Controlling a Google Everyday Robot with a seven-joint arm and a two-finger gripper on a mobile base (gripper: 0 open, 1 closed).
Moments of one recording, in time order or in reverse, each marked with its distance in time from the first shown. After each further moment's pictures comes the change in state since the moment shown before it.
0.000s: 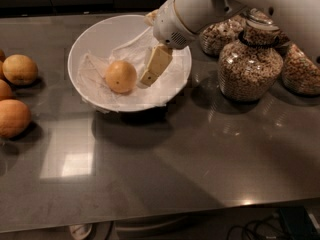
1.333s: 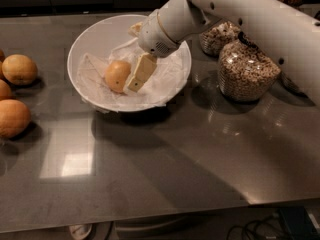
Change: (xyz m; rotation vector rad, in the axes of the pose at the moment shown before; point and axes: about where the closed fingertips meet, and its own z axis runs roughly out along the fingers) arm -0.004 0.001 0.051 -0.088 -0.069 -0.009
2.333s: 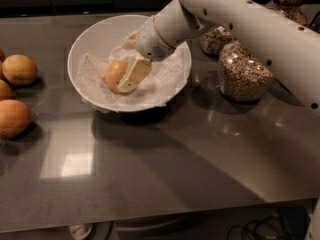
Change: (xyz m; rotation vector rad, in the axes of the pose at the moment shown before) arm 0.005 -0.003 0.020 -0.034 -0.017 0.005
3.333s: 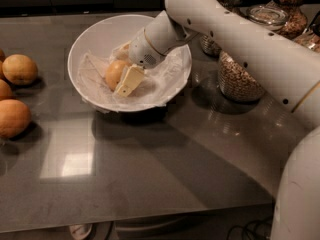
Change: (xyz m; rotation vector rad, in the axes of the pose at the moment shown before) arm 0.016 -0.004 0.041 -0.070 0.010 0.026
